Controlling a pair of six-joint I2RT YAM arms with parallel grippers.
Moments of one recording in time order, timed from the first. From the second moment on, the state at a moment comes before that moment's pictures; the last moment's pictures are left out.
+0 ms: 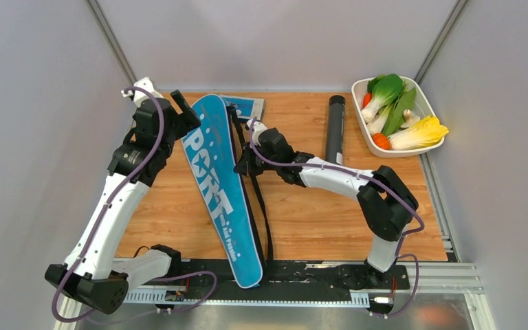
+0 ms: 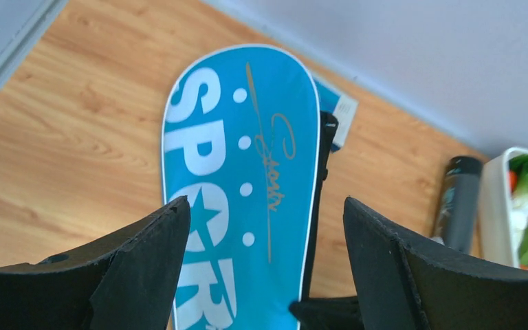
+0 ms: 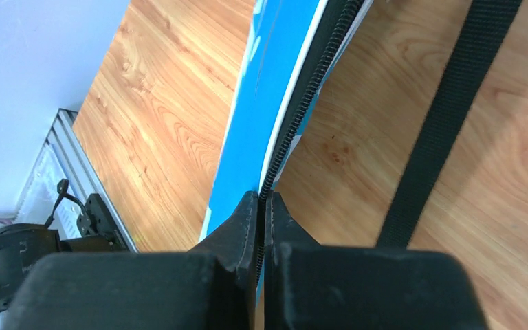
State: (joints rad) left arm -0.33 1.10 1.30 -0.63 -0.43 -0.59; right arm 0.83 1.82 1.22 0.13 -0.25 0.56
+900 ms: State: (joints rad) left arm -0.03 1.33 1.54 -0.62 -0.24 -0.68; right arm 1.10 1.74 1.54 -0.40 0.43 -0.14
